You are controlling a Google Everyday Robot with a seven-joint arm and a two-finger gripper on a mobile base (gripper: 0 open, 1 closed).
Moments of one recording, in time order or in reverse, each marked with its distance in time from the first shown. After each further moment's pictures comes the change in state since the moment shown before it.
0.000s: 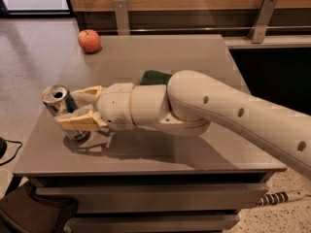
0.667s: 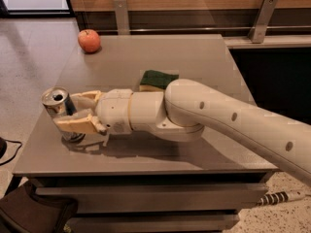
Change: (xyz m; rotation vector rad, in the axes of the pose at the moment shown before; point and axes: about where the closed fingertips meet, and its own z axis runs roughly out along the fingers) arm 0.010 0.003 0.009 -0.021 -0.059 0.018
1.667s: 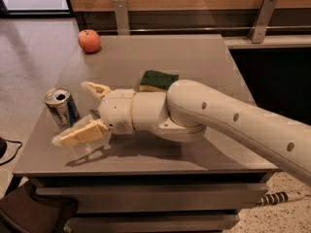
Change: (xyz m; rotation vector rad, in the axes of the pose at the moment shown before) arm 0.004 -0.005 -0.005 0.012 -0.001 0.007
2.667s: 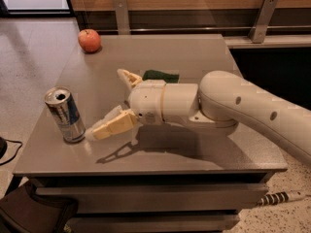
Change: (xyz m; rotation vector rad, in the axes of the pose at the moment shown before) arm -0.002 -0.030 -0.065 0.103 0.058 0.012
